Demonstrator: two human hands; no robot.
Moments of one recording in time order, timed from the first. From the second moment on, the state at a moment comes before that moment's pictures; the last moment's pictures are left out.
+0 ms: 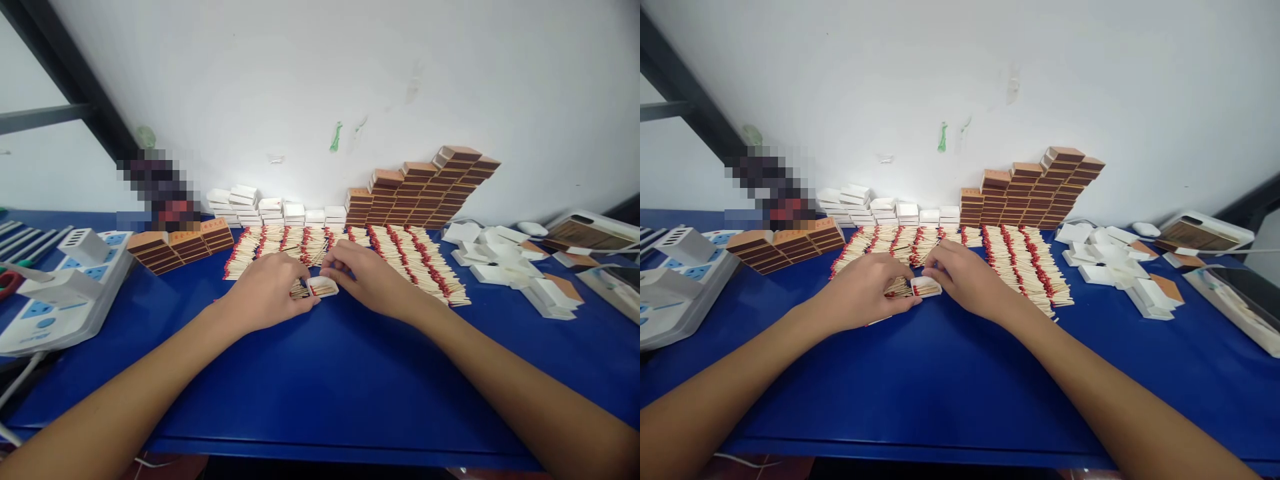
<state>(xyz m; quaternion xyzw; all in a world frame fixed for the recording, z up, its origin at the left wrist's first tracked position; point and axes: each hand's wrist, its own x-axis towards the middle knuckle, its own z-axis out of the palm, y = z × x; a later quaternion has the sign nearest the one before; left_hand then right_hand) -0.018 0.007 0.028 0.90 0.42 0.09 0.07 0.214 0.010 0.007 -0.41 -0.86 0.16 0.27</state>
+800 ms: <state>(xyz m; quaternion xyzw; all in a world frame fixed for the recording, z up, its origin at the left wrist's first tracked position) -0.017 0.004 0.028 0.92 0.38 0.08 0.09 0.237 0.021 0.008 -0.48 -0.86 0.09 0.15</state>
